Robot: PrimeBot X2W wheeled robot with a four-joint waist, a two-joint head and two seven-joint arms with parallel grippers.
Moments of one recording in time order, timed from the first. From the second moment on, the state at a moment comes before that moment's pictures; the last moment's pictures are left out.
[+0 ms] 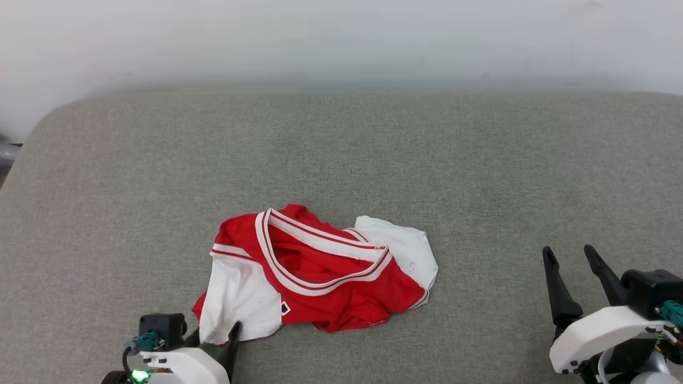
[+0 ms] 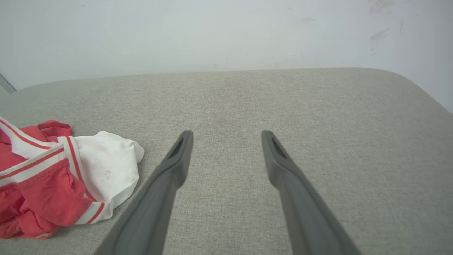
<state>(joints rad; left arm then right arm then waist) -0.11 0.51 -0.60 0.23 -0.83 0.20 -0.01 -0.01 -0.05 -0.10 0.00 0.14 0.13 0.07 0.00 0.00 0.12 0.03</state>
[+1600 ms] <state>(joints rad) -0.17 0.31 -0.31 0.00 -0.48 0.10 -0.26 -0.37 -0.11 0.19 0.42 0.20 0.13 0.76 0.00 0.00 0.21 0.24</state>
